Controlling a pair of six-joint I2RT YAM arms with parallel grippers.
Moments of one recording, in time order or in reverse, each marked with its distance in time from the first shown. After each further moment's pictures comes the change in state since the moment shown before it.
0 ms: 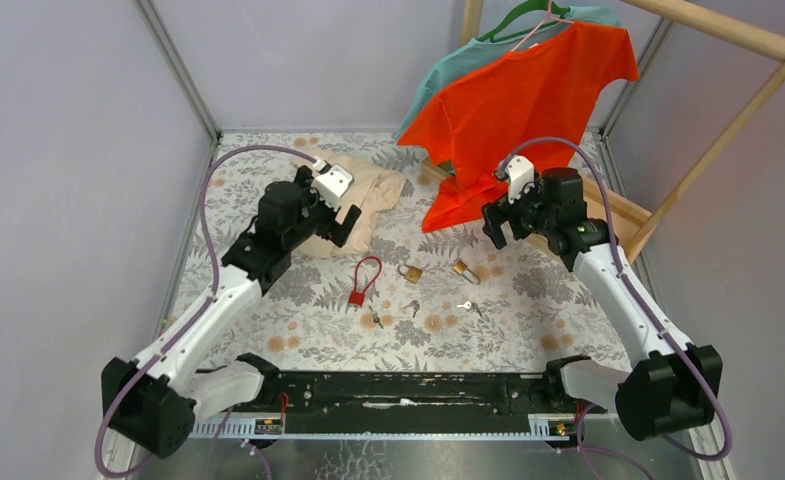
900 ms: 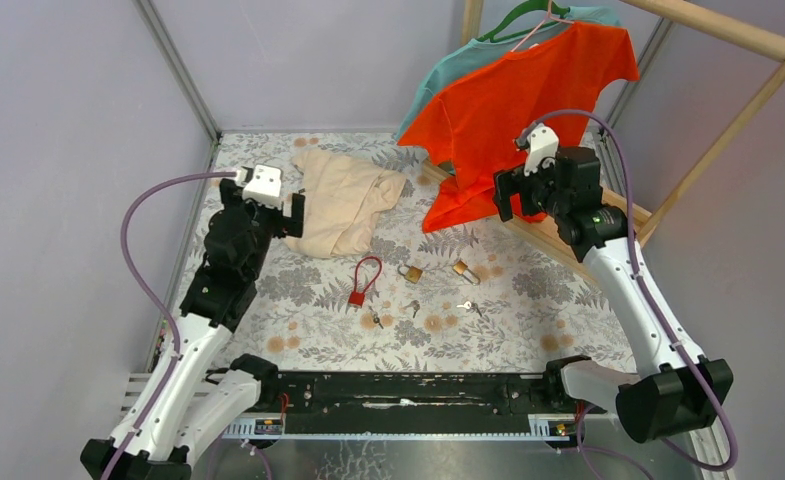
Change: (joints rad) left arm 0.117 -0.340 -0.092 -0.002 -0.340 -0.090; right arm -0.002 -0.022 0.178 -0.060 0.190 0.164
